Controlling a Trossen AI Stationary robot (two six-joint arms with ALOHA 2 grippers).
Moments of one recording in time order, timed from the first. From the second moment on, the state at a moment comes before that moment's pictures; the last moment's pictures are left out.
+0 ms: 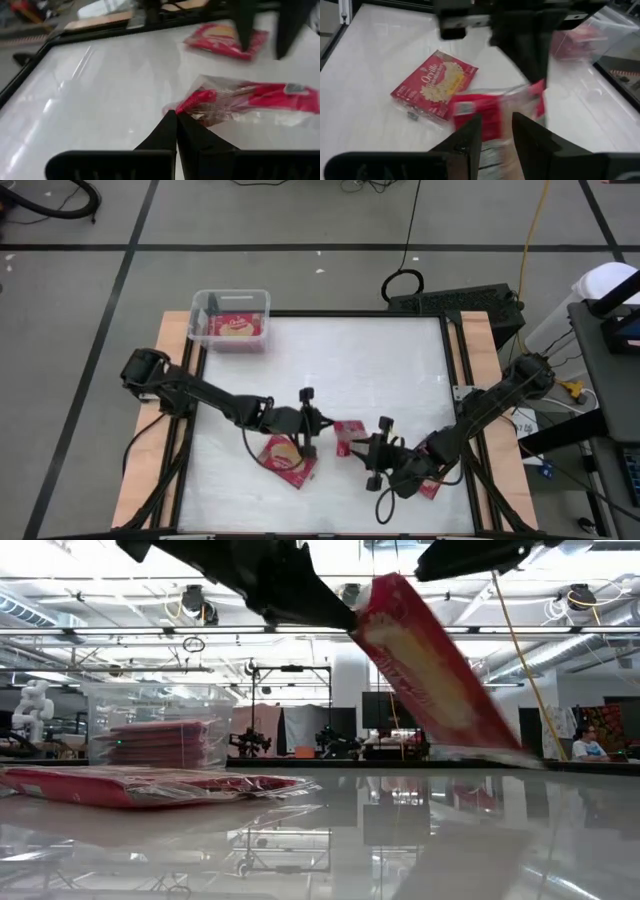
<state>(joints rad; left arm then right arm) -0.28 1.68 0.99 0.23 -0.35 0.02 0.67 1.54 0.96 -0.16 0.84 0.39</state>
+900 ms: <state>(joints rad) -0.17 1.65 0.99 0.15 -0.31 -0.25 0.53 1.68 0.96 -0.37 1.05 0.45</state>
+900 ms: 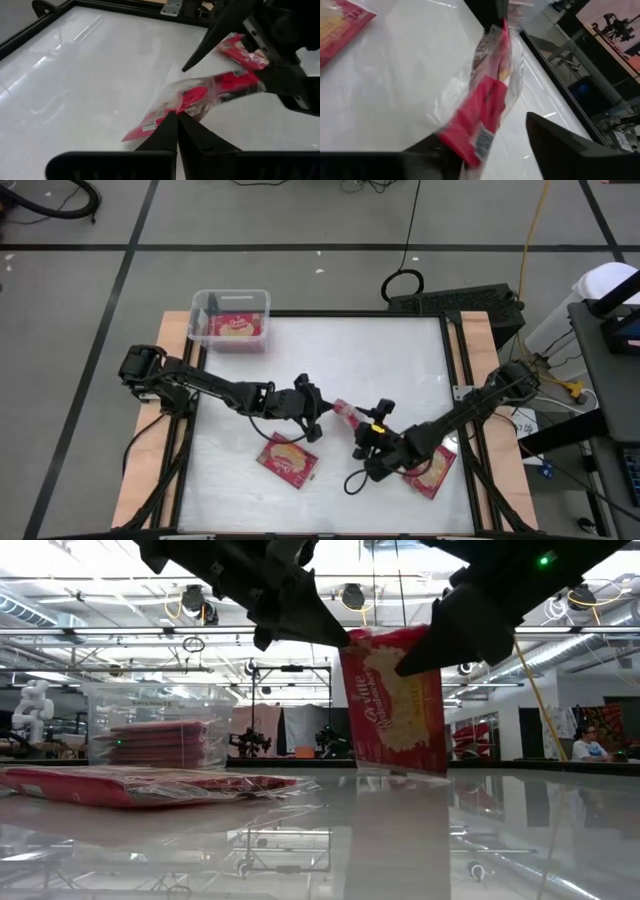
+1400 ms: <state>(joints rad) -0.22 1.65 0.99 0.22 -0.29 -0.05 0.52 1.66 0.96 -0.38 0.91 0.45</state>
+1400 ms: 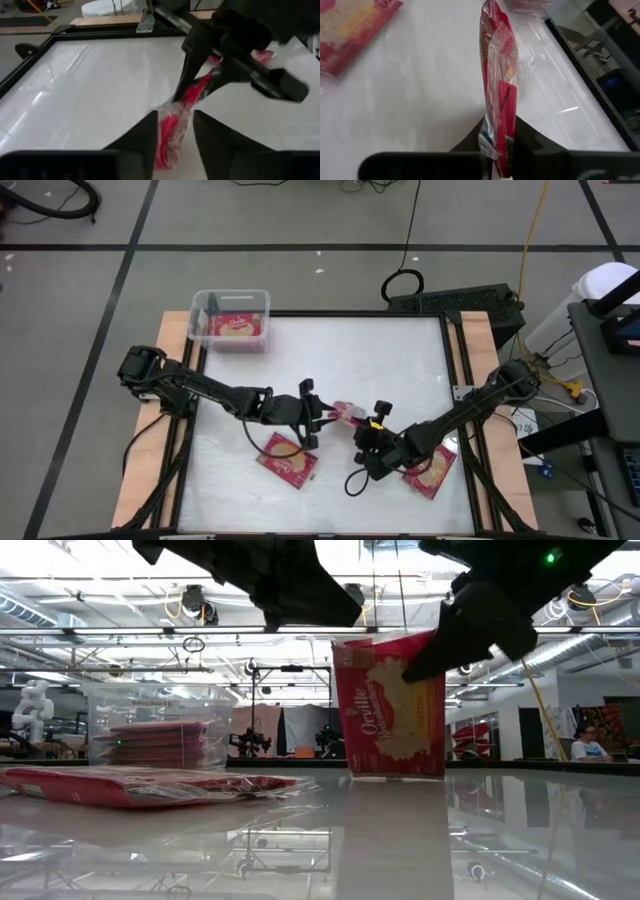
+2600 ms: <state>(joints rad) -0.27 1.62 0.72 0.62 -0.33 -0.06 0.57 1.43 0.24 1.21 0.67 -0.05</state>
